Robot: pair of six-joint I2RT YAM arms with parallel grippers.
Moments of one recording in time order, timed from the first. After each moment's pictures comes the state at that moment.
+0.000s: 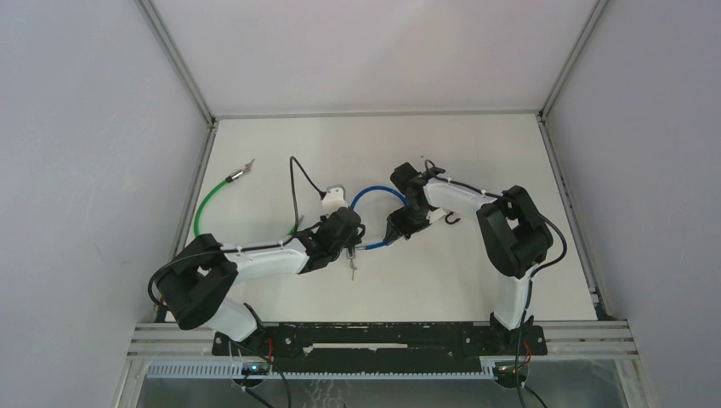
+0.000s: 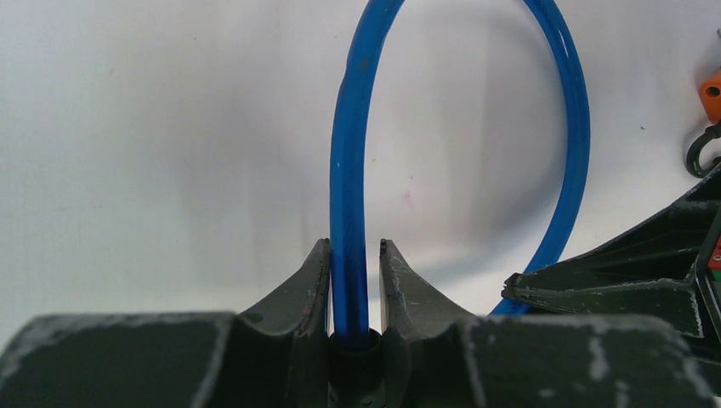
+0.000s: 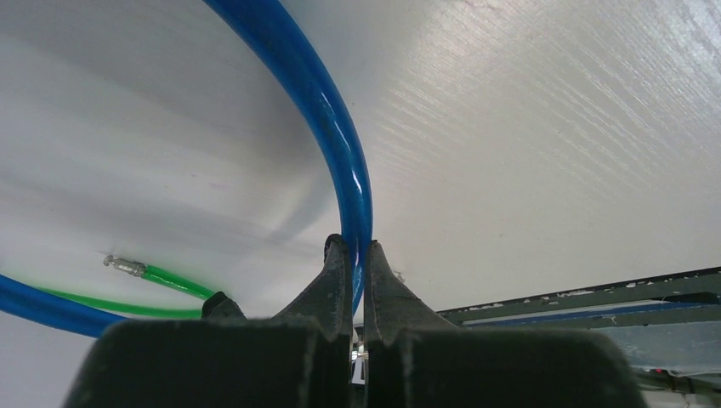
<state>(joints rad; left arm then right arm) -0.87 1.49 0.69 0.07 -0.49 -0.79 0.59 1.89 1.29 -0.88 -0.24 1.59</state>
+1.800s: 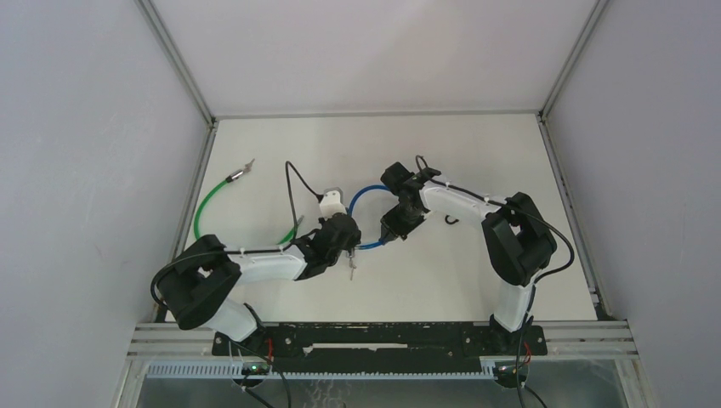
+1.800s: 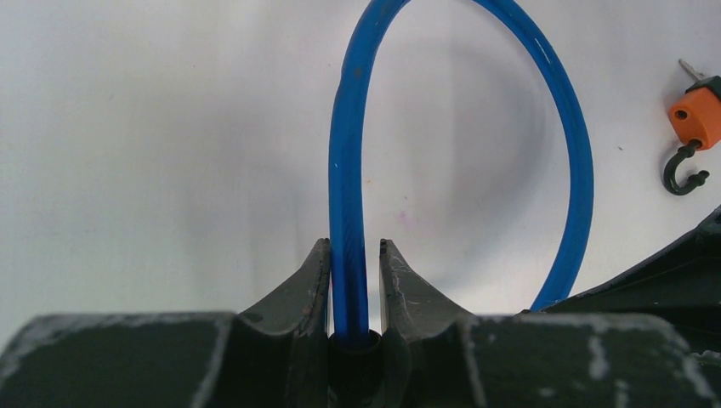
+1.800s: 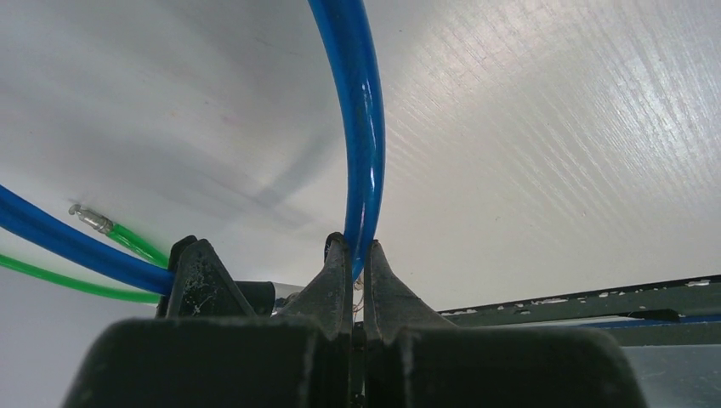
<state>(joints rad) -0.88 1.49 0.61 0.26 -0.53 -0.75 0.67 1.84 1.32 -0.91 -0.16 1.52</state>
